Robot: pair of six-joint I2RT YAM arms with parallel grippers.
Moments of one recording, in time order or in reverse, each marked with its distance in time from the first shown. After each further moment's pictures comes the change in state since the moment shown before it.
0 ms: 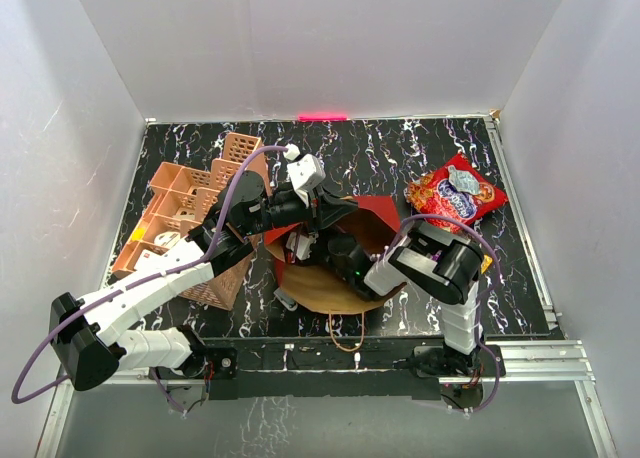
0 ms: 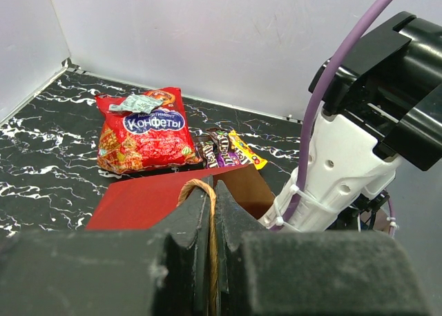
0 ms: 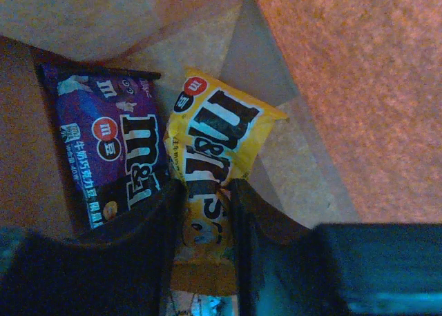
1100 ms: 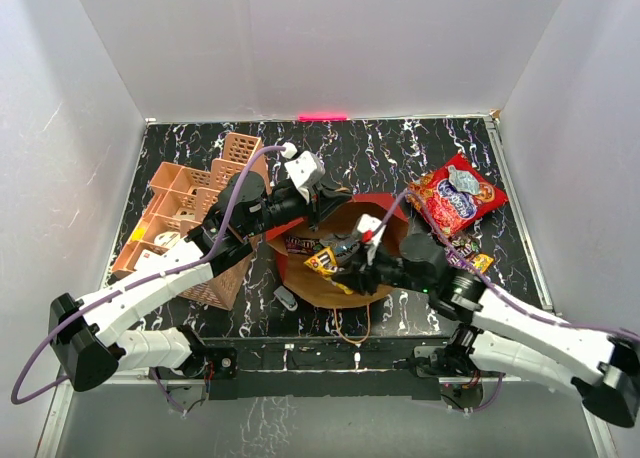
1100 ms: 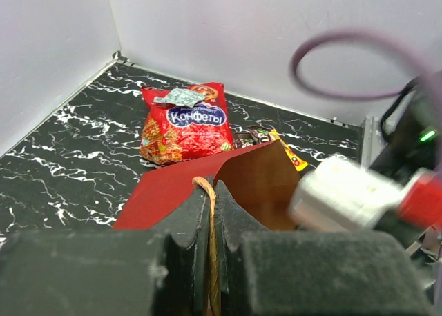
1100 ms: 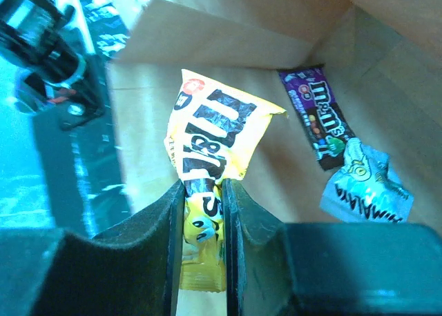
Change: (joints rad) left arm 0.000 -0.003 0.000 -0.021 -0.138 0.055; right arm 0.003 -1.066 -0.116 -1.037 -0.396 0.781
